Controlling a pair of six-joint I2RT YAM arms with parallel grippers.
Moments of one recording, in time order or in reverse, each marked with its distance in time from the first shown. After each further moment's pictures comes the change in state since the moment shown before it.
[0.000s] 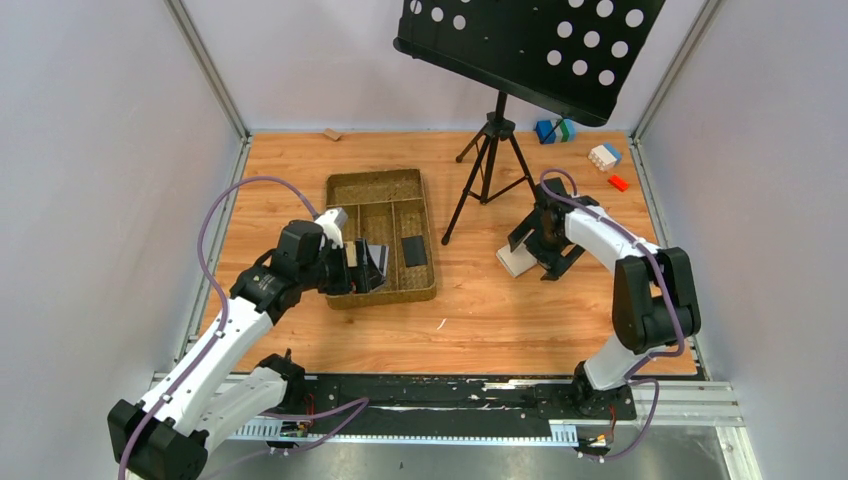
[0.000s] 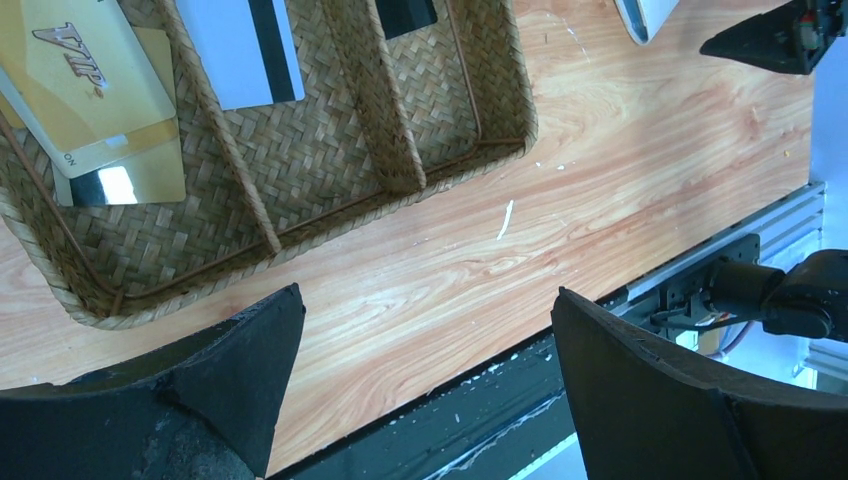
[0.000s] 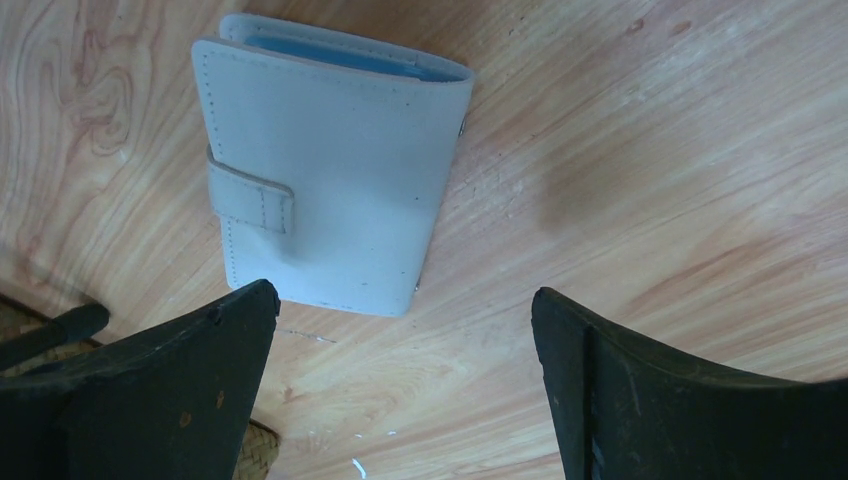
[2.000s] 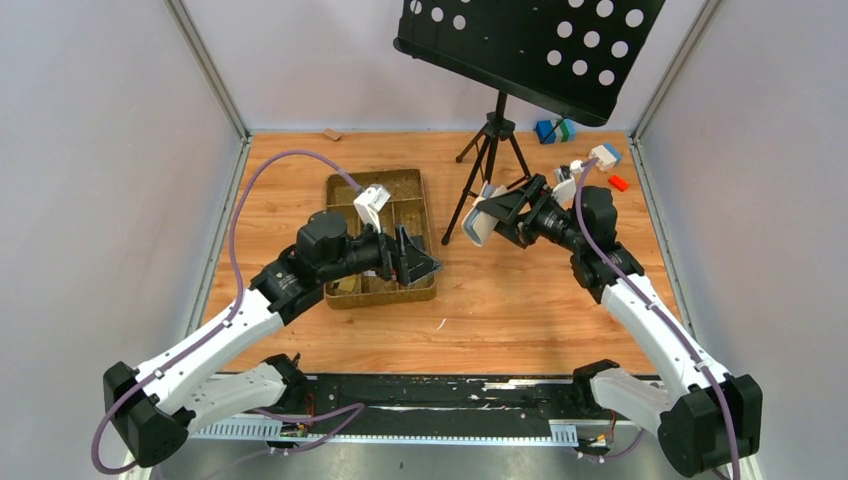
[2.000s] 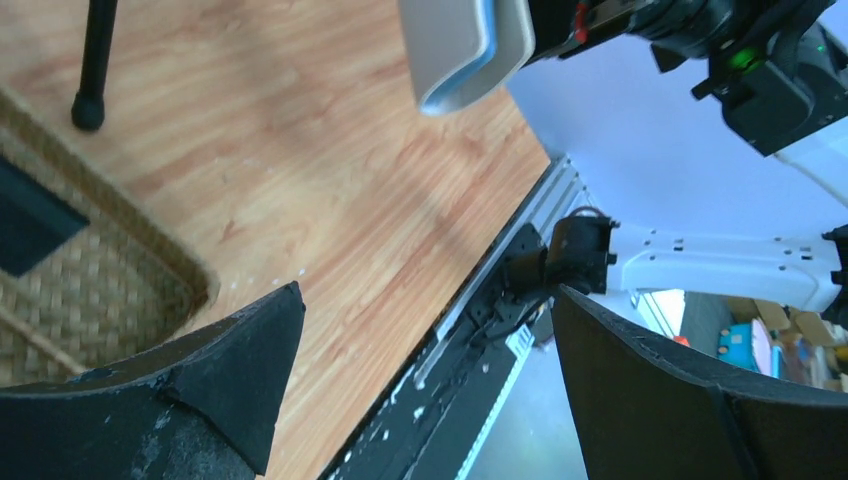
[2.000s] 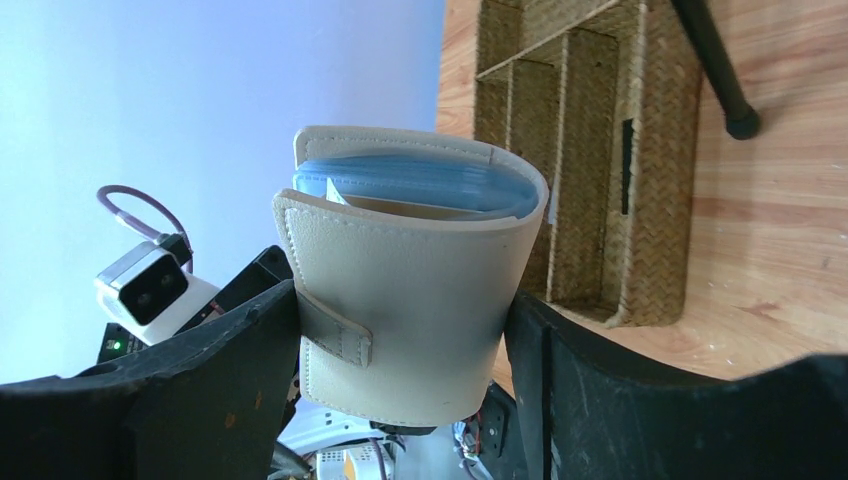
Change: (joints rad) left arm -0.278 0.076 0.069 0.465 0.112 -0.139; right arm 0.085 -0.579 -0.295 0.782 -0.592 0.154
